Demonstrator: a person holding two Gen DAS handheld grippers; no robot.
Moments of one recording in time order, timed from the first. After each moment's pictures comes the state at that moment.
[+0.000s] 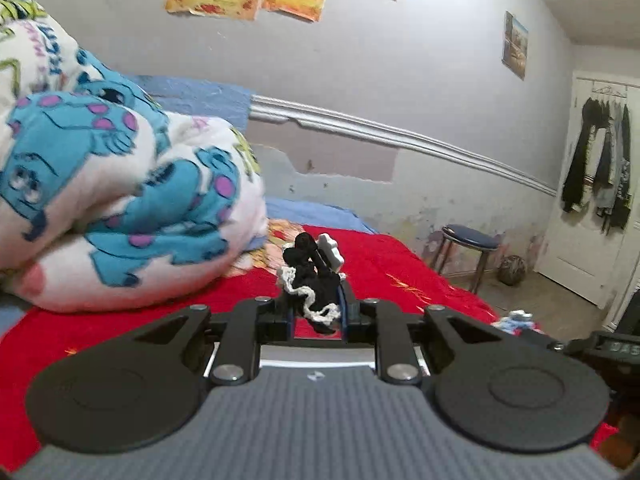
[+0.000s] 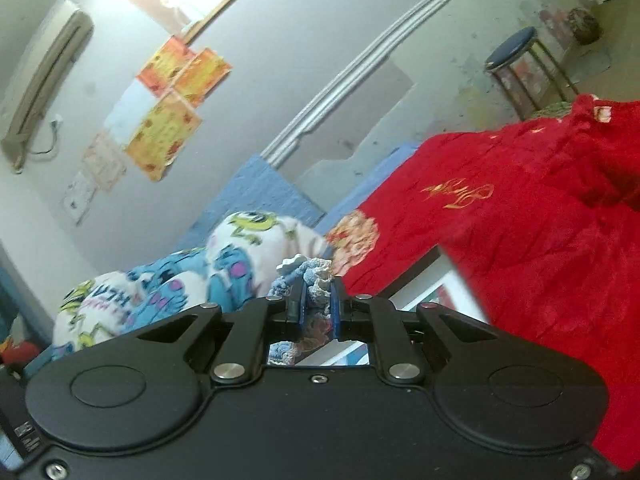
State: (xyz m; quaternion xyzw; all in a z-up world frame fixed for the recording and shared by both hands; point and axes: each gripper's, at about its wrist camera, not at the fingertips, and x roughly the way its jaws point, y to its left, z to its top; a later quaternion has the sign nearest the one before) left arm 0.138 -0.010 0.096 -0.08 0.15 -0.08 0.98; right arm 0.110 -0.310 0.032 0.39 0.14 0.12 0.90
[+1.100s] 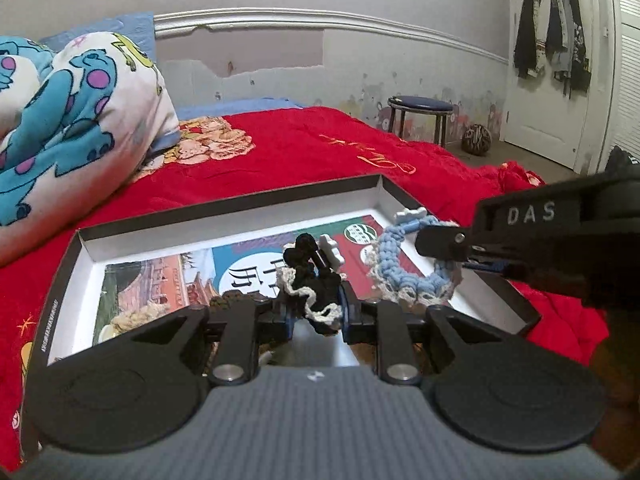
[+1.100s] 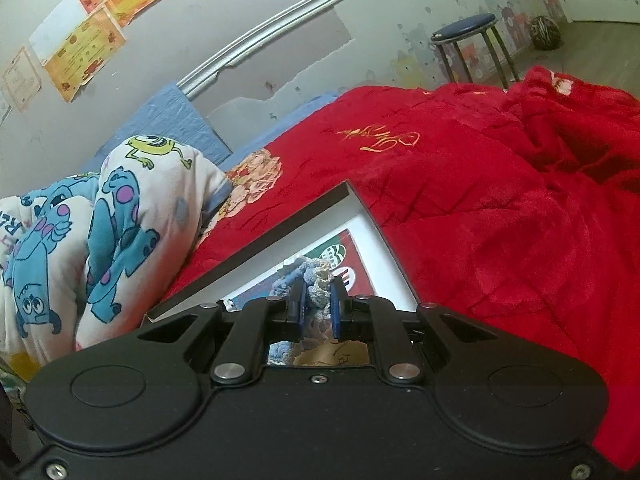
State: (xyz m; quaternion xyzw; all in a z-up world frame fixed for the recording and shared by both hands) left arm 0.157 -0.098 -0.004 0.05 0.27 -0.16 0.95; right arm 0.158 -0.274 -0.018 0.30 0.26 0.03 0.92
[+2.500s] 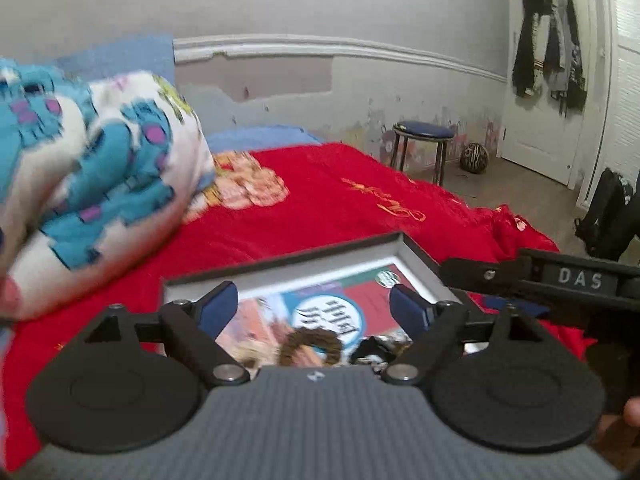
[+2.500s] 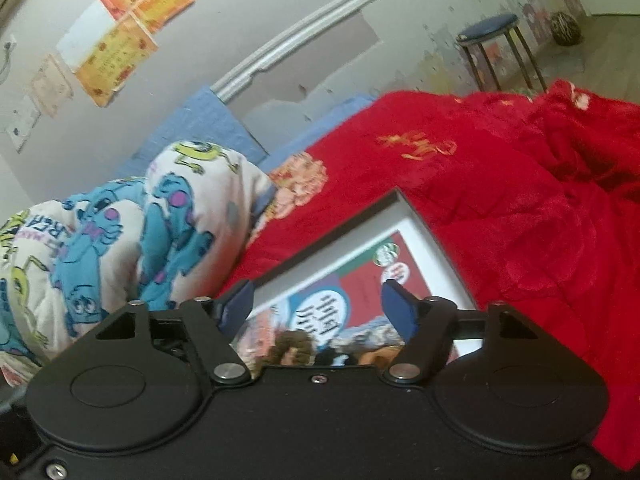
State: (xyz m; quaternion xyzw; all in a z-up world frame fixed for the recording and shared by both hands) left arm 0.125 -0.029 0.095 0.05 0.25 -0.16 0.95; right arm 0.120 -0.261 0.032 0.31 0.25 0.07 0.92
